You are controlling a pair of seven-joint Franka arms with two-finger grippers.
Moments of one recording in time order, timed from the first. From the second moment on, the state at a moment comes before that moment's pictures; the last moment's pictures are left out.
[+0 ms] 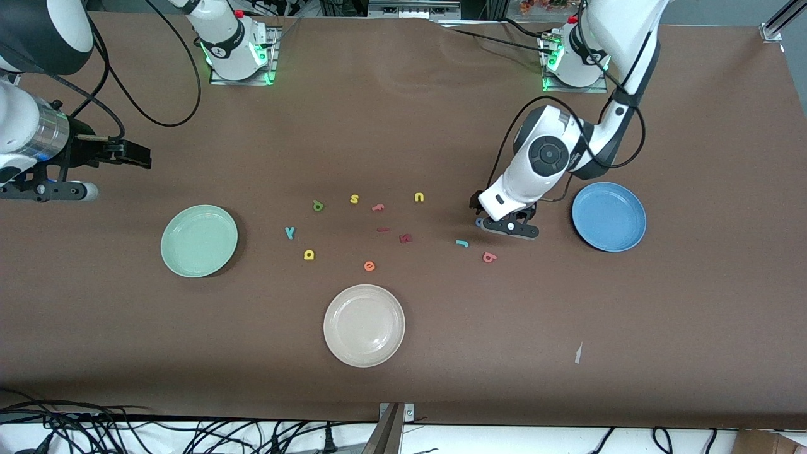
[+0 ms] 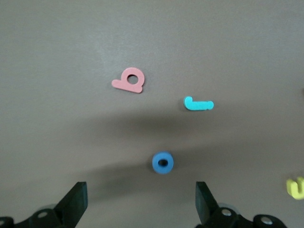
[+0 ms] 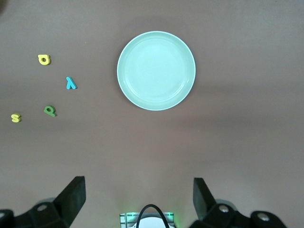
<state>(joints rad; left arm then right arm) -0.39 0.44 -0.10 -2.04 -0.08 2.47 -0.26 0.00 0.13 0.06 -1.57 -0.04 1.48 0.07</state>
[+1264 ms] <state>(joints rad) -0.45 0.55 -0.10 -2.04 -0.08 2.57 -0.26 0.04 0.17 0.08 -1.57 -0.01 1.51 0.07</state>
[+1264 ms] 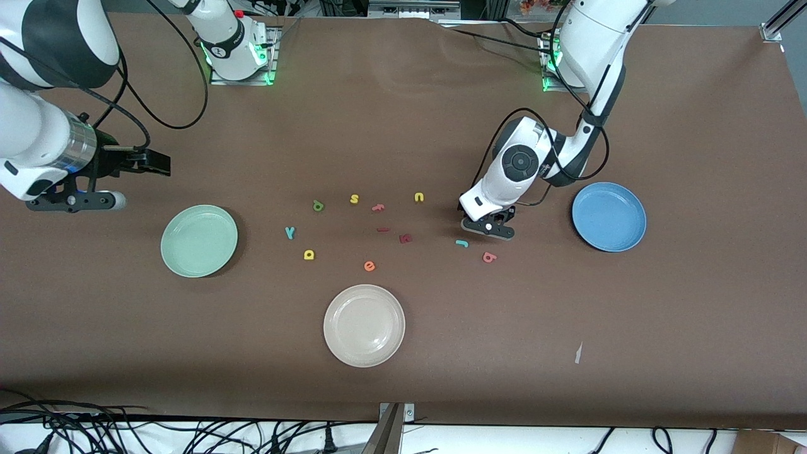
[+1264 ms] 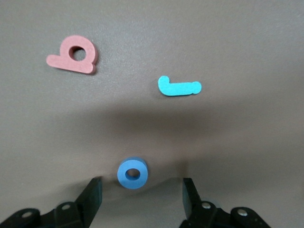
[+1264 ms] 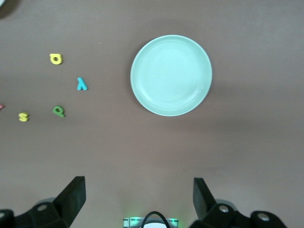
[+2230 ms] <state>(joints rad) -0.45 0.55 -0.08 -2.03 -0.08 2.58 -0.26 0.22 0.21 0.08 -1.78 0.02 1.81 0.39</state>
